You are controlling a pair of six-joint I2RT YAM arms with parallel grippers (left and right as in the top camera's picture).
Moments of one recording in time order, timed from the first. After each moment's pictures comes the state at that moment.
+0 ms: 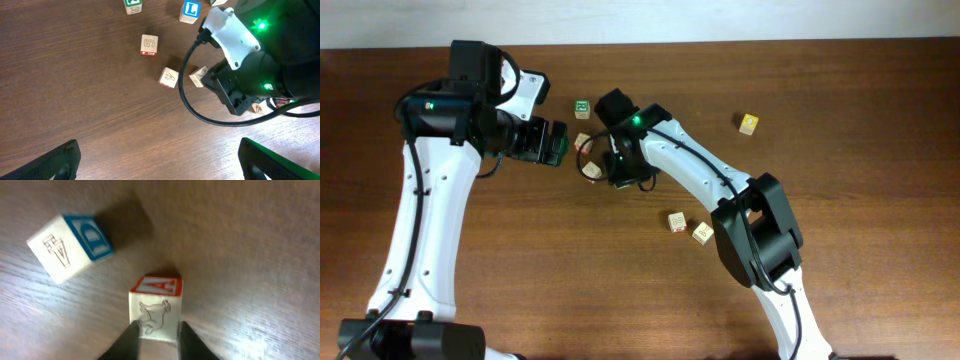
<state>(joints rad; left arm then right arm) -0.07 1.65 1.71 -1.21 0.21 0.16 0.62 2.34 1.98 -0.99 -0.12 0.31</state>
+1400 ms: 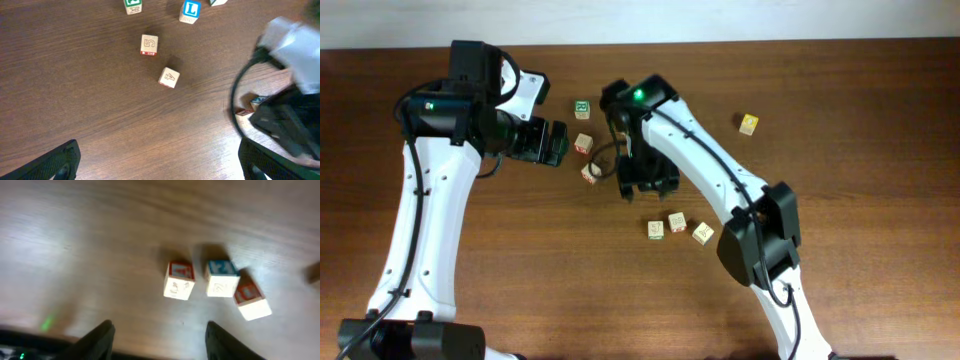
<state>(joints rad) -0.07 1.65 1.71 -1.21 0.21 0.16 0.62 2.36 2.35 -1.68 -0.16 0.41</state>
